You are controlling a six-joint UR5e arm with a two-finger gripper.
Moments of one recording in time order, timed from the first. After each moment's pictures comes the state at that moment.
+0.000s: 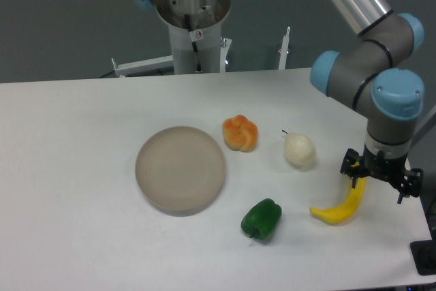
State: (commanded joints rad) arm 2.49 -2.16 -1.33 -0.90 1.57 1.21
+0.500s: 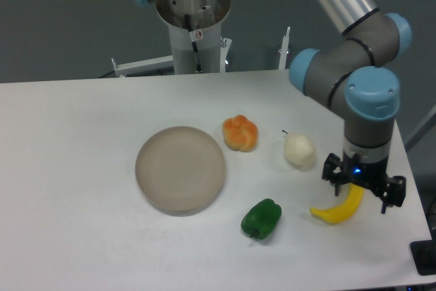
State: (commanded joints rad) arm 2.39 -2.16 -1.32 -0.84 1.61 1.19
